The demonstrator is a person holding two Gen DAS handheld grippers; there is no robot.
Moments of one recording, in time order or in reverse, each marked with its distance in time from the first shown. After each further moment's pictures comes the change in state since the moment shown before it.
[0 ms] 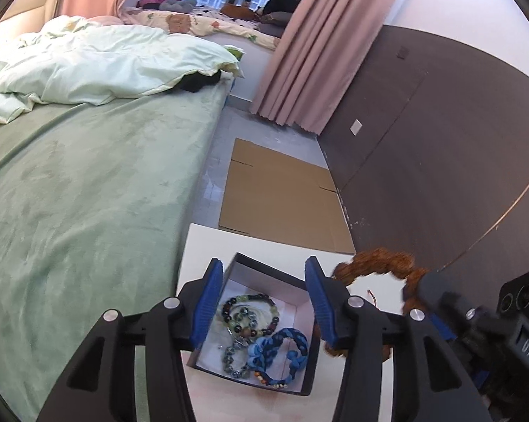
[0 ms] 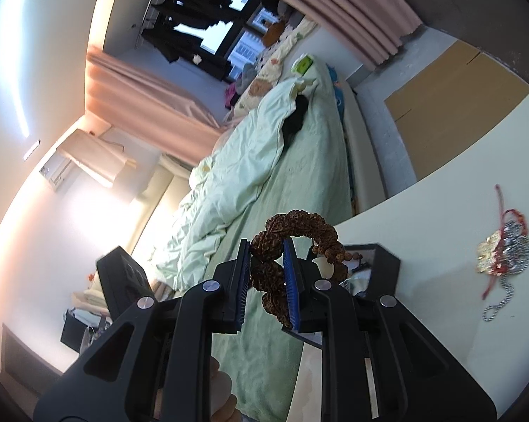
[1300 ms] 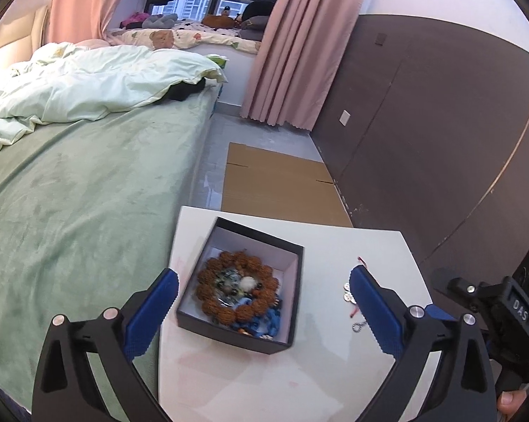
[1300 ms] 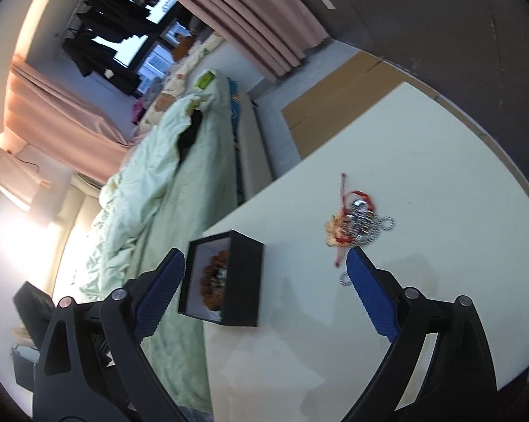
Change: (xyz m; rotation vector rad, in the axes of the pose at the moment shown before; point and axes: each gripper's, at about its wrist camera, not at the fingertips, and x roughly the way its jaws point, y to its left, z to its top) left arm -0.021 -0.039 -0.045 0.125 -0.022 0.024; right arm -0.073 -0.044 -0.021 0.089 -0.052 -0.426
